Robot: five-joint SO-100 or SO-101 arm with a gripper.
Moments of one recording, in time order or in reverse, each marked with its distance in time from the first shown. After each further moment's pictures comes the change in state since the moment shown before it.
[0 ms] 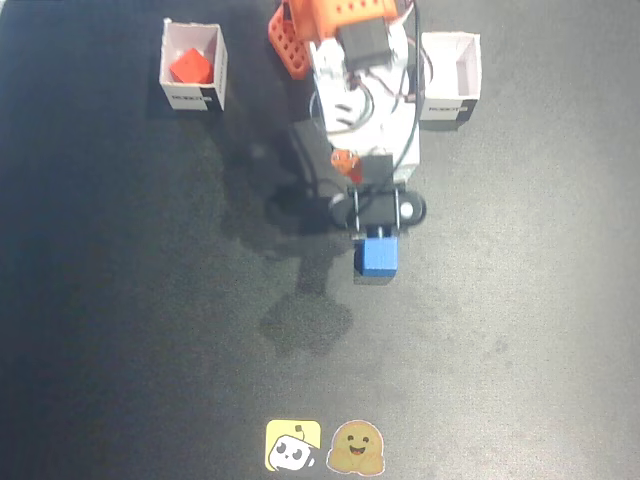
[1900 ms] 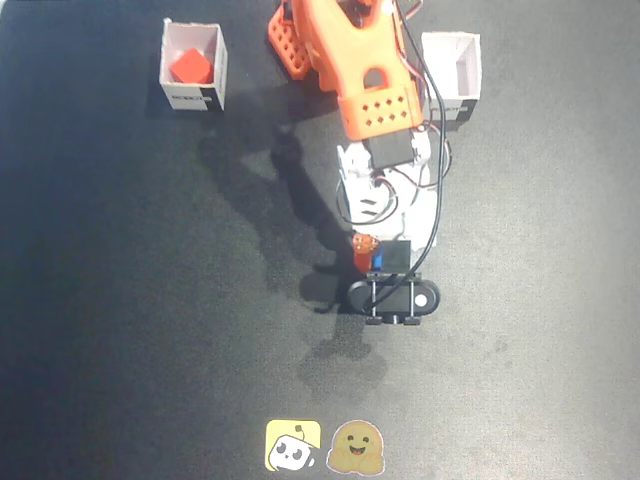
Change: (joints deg) arm -1.6 -33.8 -10.4 -23.5 3.9
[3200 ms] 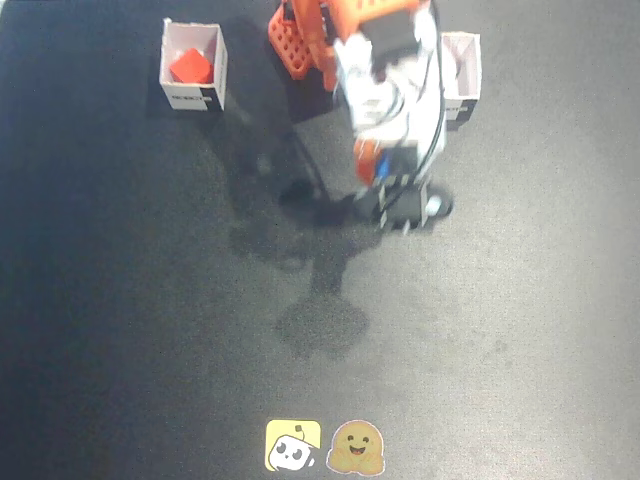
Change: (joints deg) arm -7.4 33.2 -1.3 39.6 3.4
